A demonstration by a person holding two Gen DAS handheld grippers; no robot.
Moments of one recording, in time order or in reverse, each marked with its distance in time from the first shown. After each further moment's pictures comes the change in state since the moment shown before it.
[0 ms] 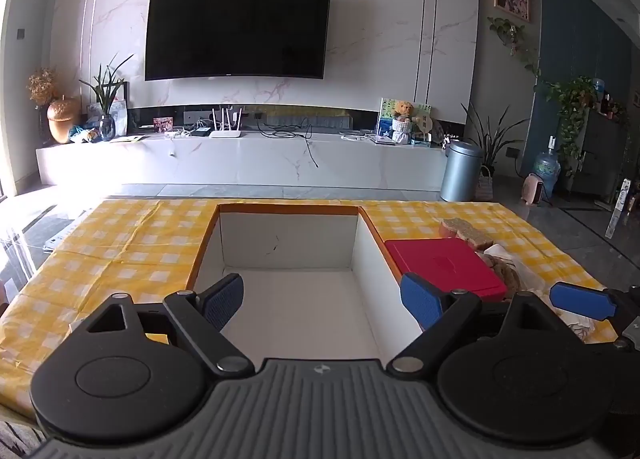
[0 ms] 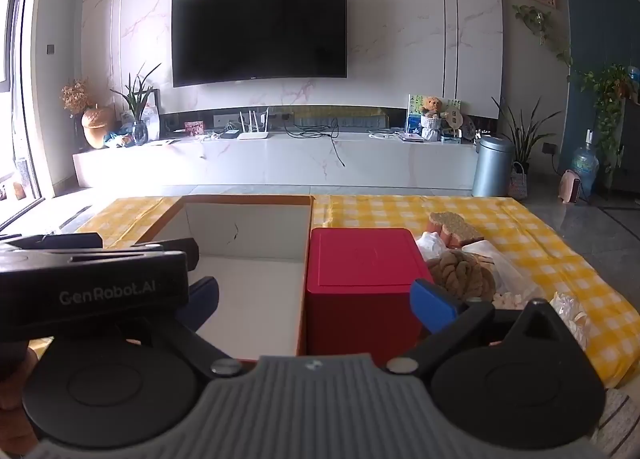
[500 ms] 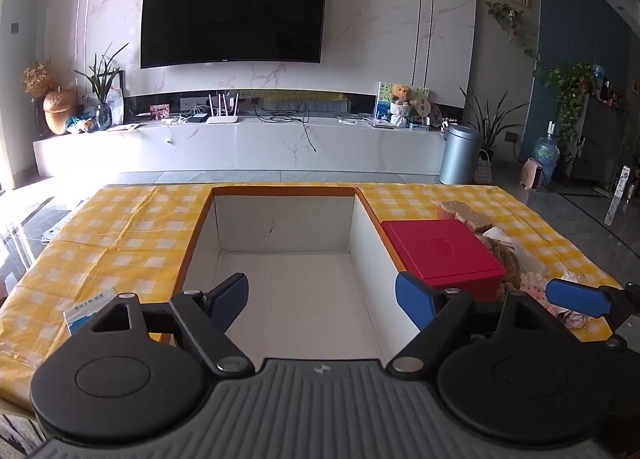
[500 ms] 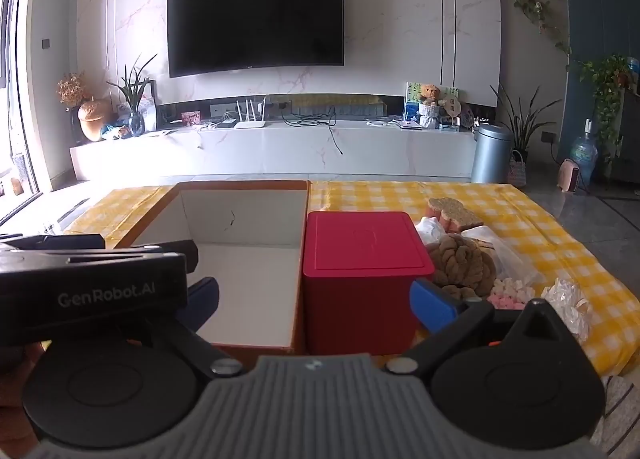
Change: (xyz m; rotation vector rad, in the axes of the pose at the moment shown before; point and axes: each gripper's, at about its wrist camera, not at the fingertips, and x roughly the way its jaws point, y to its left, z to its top) left arm 0.004 -0.004 -0.003 0.016 0.045 -0.004; right arm 0.003 -0.001 -0.005 0.021 0.041 0.000
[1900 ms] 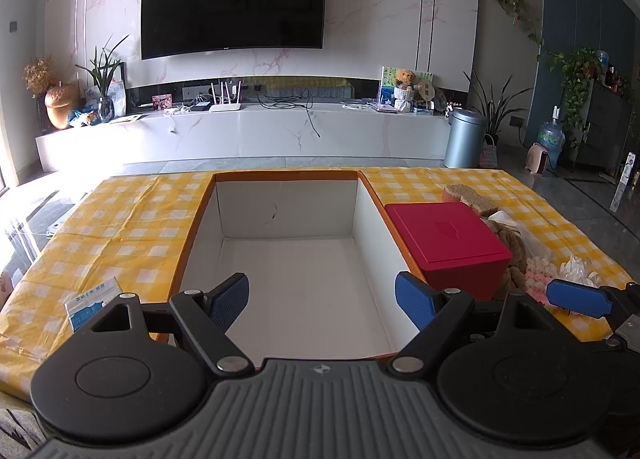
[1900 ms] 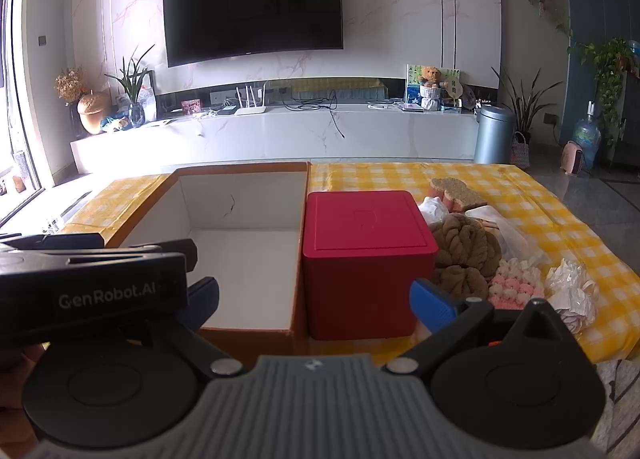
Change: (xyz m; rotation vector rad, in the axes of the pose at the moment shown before) left arm 0.006 -0.002 -0.005 0.010 0.034 0.015; right arm 0.006 -0.006 -0.005 0.022 0.051 0.013
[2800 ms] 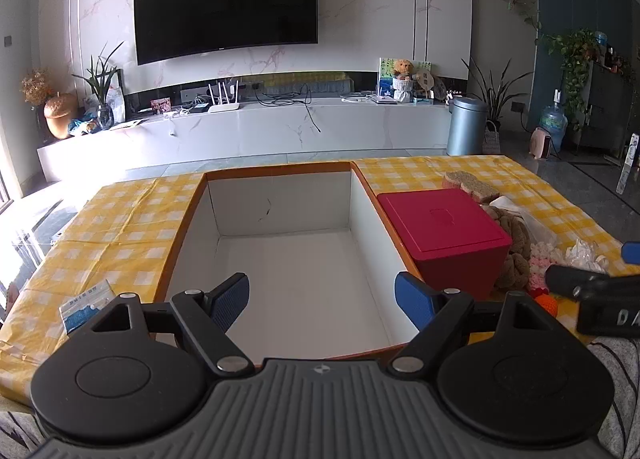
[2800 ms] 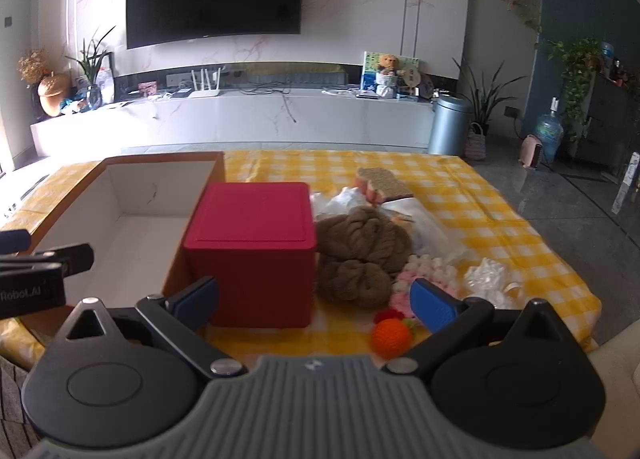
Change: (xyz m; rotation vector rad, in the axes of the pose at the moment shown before) left arm 0.006 -0.020 -0.004 0.060 0.028 0.026; right arm -0.010 -0.081 0.011 -0.008 0.050 -0.140
